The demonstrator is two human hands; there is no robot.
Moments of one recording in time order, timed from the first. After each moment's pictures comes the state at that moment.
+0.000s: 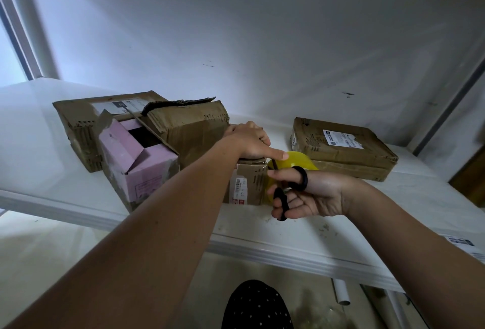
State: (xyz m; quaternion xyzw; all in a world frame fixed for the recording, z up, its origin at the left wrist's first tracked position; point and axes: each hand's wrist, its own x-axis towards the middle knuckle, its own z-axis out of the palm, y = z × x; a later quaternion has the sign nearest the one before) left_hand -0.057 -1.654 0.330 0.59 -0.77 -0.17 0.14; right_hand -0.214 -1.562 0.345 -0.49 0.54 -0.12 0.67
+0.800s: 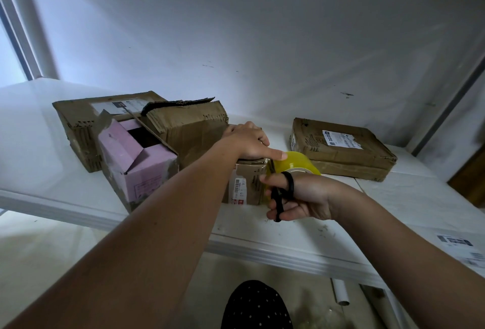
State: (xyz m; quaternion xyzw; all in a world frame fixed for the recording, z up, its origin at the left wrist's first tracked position) left_hand -0.055 -1.656 0.327 0.59 -0.78 -0.16 0.15; right_hand -0.202 -1.560 0.333 -0.53 0.57 -0.16 0.61
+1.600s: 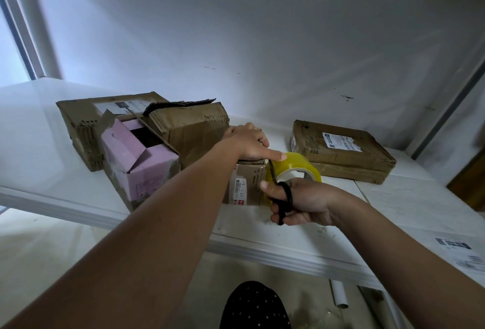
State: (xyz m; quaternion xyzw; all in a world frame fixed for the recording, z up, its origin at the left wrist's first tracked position) left_hand -0.054 -1.652 0.328 0.59 -0.77 -0.16 0.16; right_hand -0.206 -1.558 0.324 -0.57 0.56 -0.16 0.59
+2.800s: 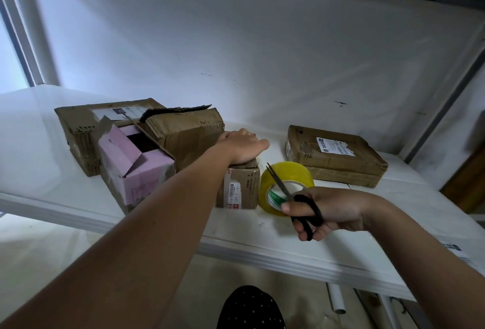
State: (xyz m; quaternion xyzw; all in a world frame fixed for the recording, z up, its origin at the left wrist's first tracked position) left_hand -0.057 -1.644 0.337 0.62 -0.76 -0.17 0.13; right_hand -0.252 -1.540 0.349 -0.65 0.51 -0.03 0.56
